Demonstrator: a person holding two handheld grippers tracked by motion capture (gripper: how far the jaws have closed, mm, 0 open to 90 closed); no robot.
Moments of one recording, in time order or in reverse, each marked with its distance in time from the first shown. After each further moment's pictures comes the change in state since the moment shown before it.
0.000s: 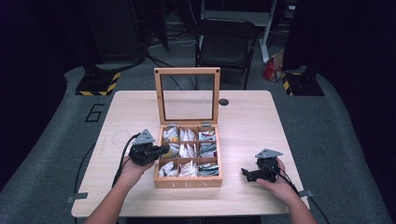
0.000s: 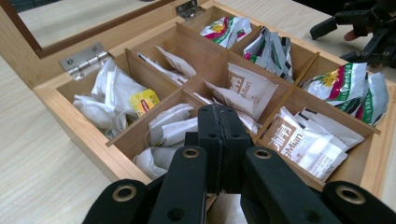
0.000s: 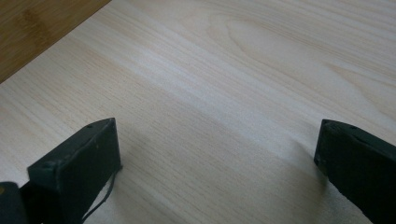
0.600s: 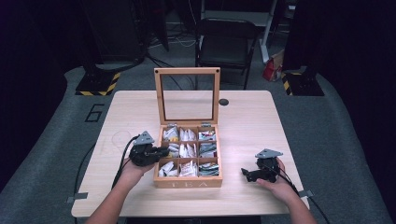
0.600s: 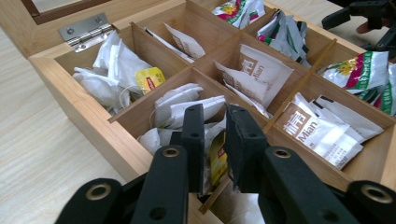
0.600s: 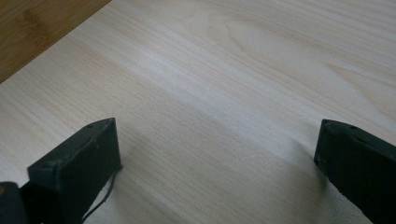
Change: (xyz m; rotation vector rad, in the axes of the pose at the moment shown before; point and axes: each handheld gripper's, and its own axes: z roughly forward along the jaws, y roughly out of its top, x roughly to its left) left arm 0.006 -0.015 0.009 0.037 -0.006 -0.059; right arm 0.000 0.000 0.000 -0.001 0.000 0.000
